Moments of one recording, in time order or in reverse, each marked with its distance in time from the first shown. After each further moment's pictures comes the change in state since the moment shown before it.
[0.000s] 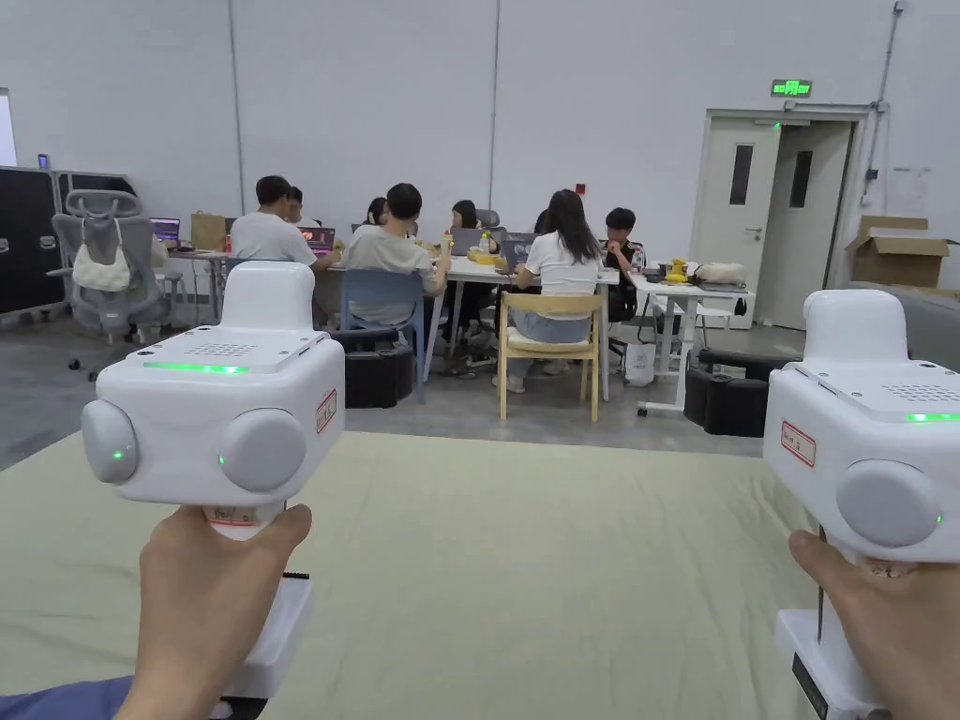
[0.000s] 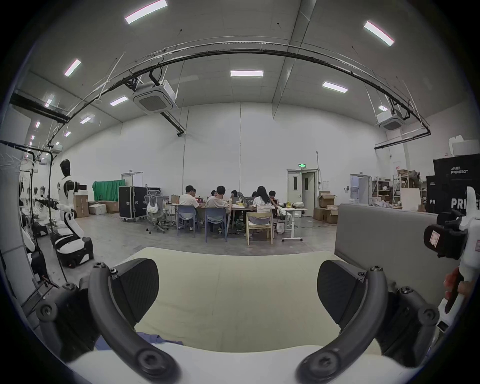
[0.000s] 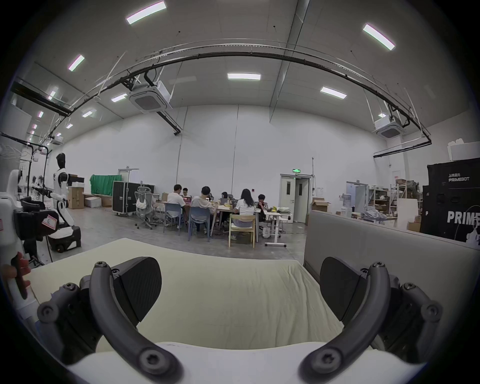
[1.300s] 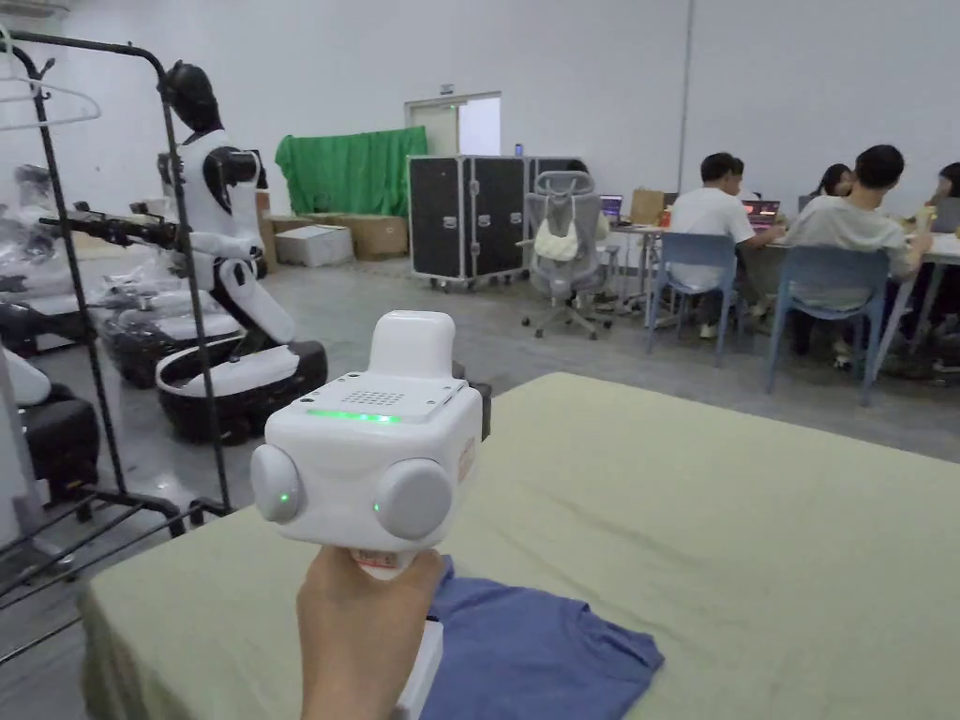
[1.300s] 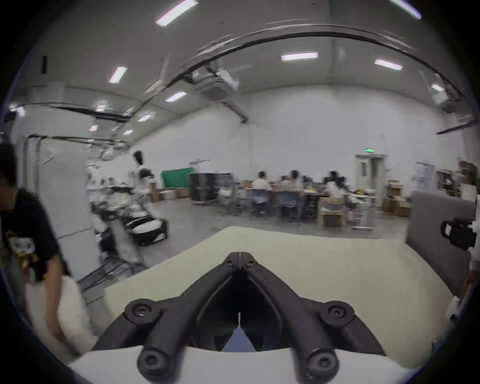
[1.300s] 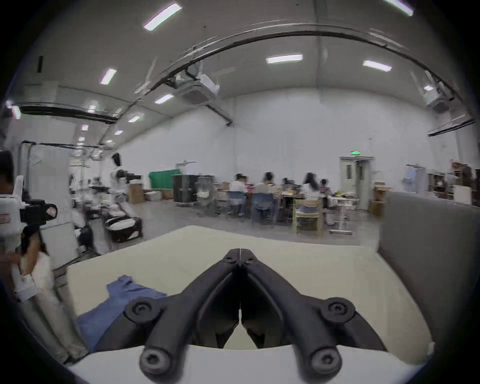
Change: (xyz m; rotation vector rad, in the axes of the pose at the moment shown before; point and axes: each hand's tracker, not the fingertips) left arm -0.219 -0.049 0.135 -0.108 0.557 0.021; right arm -0.189 -0.051 -0.023 -0.082 0.480 -0.041
